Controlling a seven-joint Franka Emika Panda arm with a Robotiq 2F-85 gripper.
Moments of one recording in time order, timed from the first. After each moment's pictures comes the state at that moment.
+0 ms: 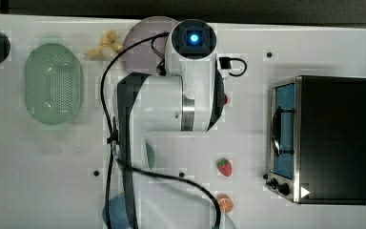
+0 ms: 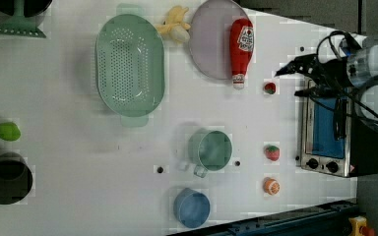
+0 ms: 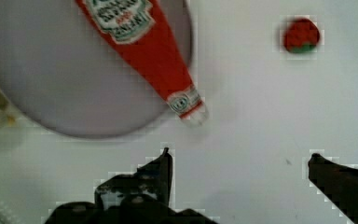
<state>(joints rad) -0.06 0.31 0.09 -1.87 0.01 0.53 -0.19</state>
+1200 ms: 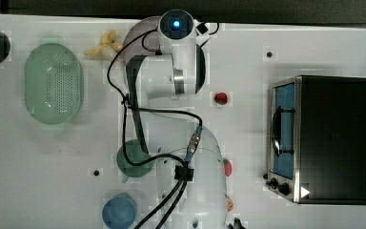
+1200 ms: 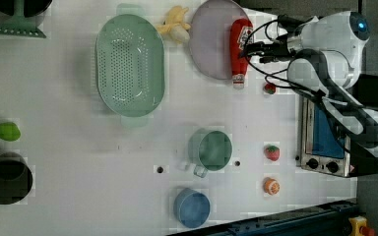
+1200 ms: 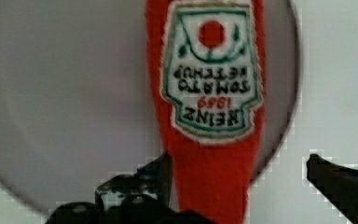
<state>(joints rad) -0.03 0.77 0.09 -1.56 -0.12 0.72 -0.60</state>
